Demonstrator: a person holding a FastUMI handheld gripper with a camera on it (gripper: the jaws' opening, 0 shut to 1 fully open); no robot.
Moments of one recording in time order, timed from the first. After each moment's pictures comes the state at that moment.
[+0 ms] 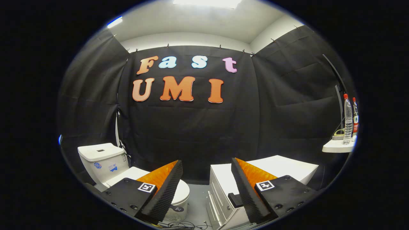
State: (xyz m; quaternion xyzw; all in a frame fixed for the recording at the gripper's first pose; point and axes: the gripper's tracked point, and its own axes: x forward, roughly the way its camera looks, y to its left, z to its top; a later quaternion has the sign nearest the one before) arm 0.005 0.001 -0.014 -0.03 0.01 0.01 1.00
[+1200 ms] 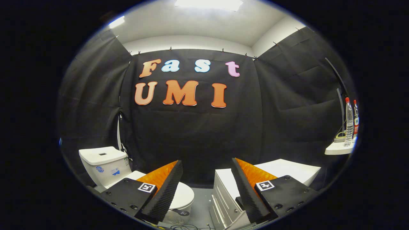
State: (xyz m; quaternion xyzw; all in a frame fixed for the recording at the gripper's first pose) arm 0.015 0.049 0.004 -0.03 -0.02 0.02 1.00
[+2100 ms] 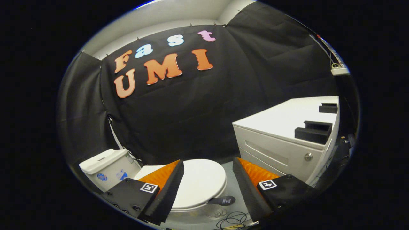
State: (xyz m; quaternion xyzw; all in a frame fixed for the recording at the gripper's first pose) arm 0.061 0.086 -0.247 0.14 0.15 -0.04 0.98
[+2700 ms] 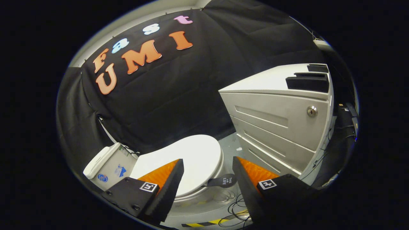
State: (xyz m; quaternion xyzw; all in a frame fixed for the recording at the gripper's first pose) arm 0.055 0.090 -0.313 0.22 0.24 -0.09 0.94
